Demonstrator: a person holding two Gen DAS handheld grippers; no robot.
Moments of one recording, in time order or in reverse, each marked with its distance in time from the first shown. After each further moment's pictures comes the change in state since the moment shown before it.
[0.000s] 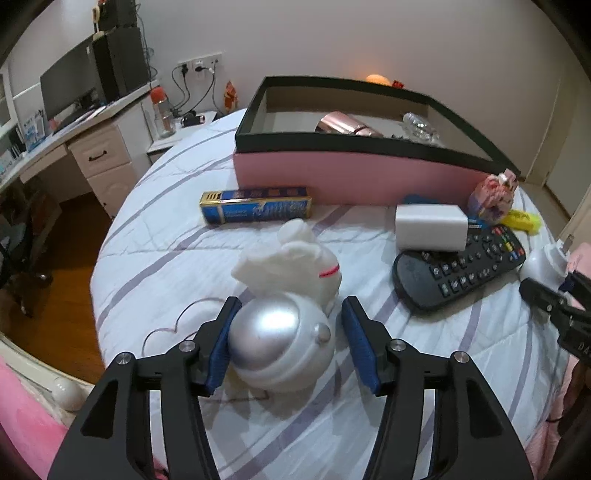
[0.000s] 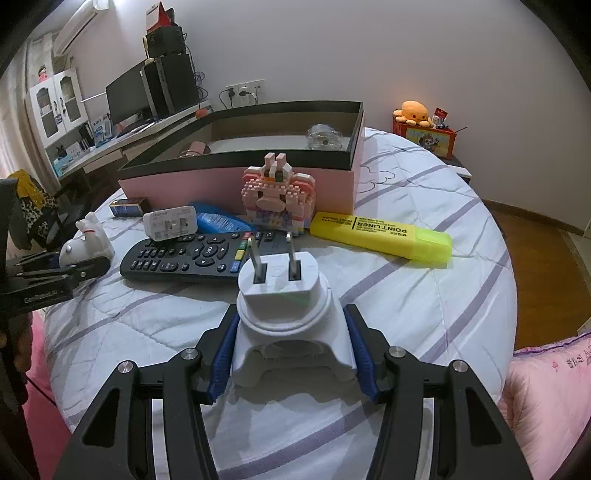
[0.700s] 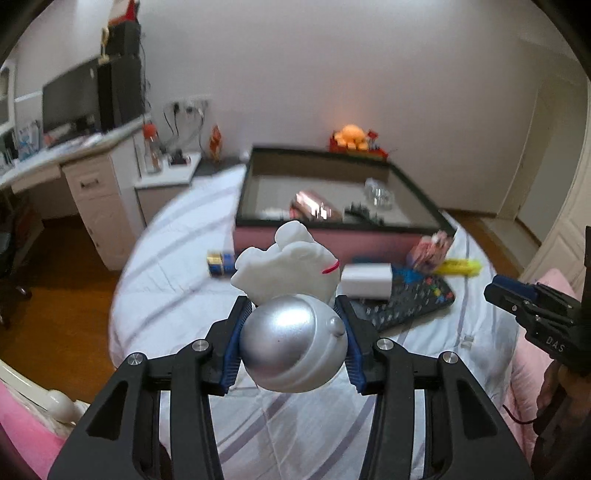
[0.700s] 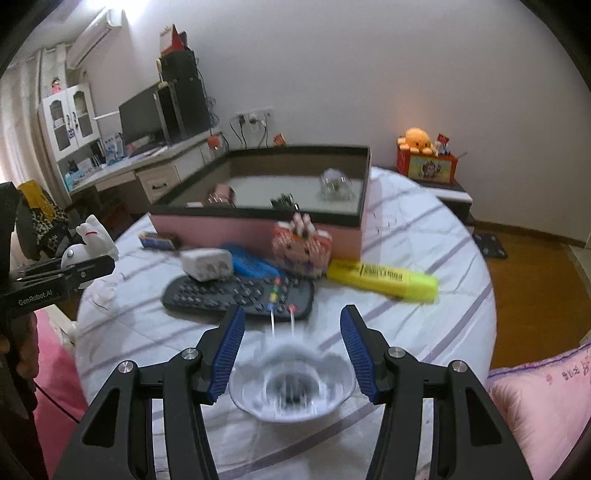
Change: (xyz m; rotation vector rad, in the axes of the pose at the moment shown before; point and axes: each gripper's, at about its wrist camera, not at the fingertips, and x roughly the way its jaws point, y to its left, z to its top) left arm -0.086 0.005 0.009 -0.020 -0.194 -0.109; right arm -0.056 0.020 0.018 -0.020 -0.130 0.043
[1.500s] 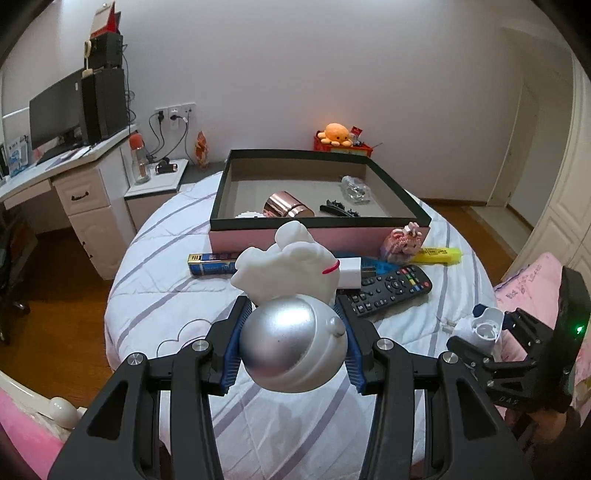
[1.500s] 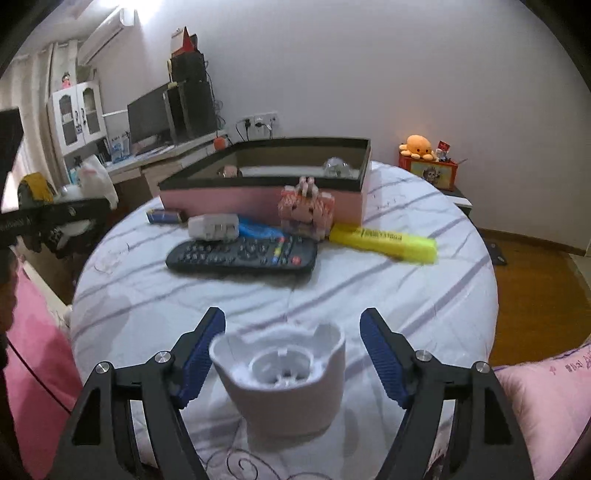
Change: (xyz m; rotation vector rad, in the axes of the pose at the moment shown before) left arm -0.009 -0.020 -0.008 0.053 0.020 -0.026; right arm 0.005 0.002 -0.055 -0.024 0.007 -0.035
